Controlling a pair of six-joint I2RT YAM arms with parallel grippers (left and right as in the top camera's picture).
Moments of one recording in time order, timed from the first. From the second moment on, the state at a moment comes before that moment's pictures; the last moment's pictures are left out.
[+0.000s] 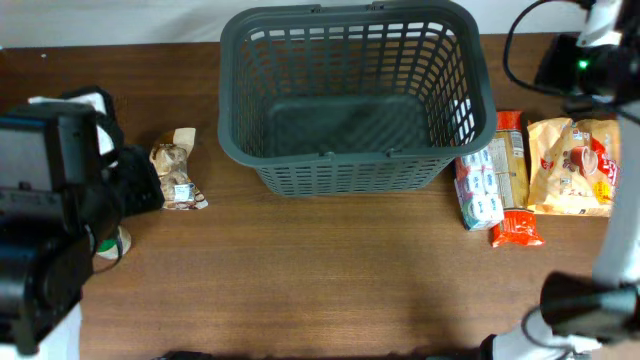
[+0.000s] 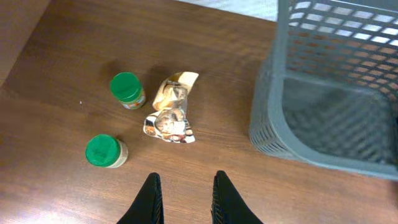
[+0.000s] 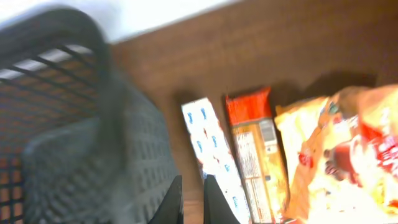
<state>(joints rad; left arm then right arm) -0.11 1.31 2.07 -1.59 -0.19 -0.29 -0.20 1.82 2.16 -1.30 -0.14 0.15</state>
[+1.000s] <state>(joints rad) -0.10 1.33 2.07 -1.59 -0.19 -0.28 -0.18 1.97 2.13 -1.41 -0.05 0.05</state>
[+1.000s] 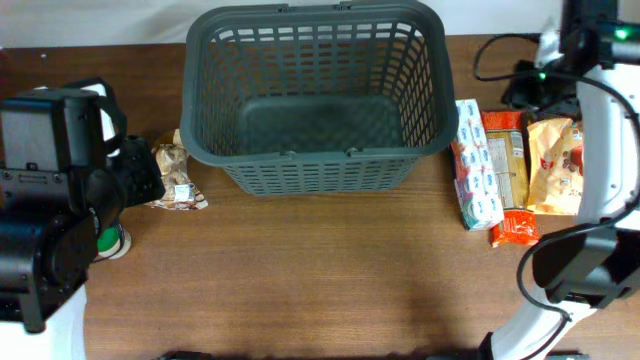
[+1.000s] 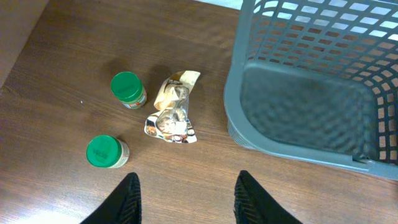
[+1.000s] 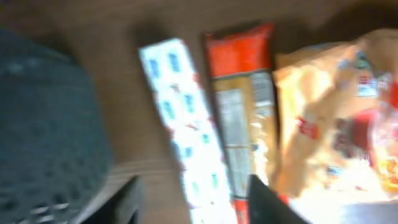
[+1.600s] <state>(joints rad) -0.10 1.34 2.07 -1.63 -0.19 -0.28 -0.49 2.14 2.03 -1.30 0.07 0.03</state>
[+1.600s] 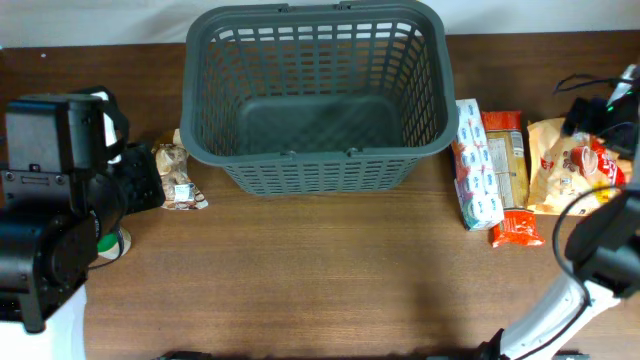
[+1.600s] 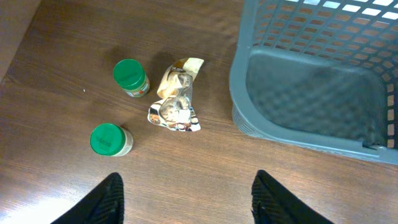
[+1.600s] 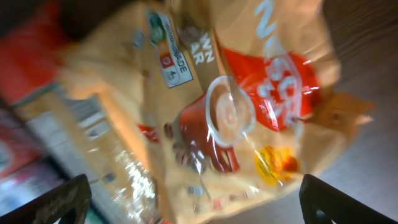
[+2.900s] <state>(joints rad) -0.10 1.53 2.07 -1.64 -0.13 -0.28 -0.37 1.83 2.15 -1.34 0.09 0.11</state>
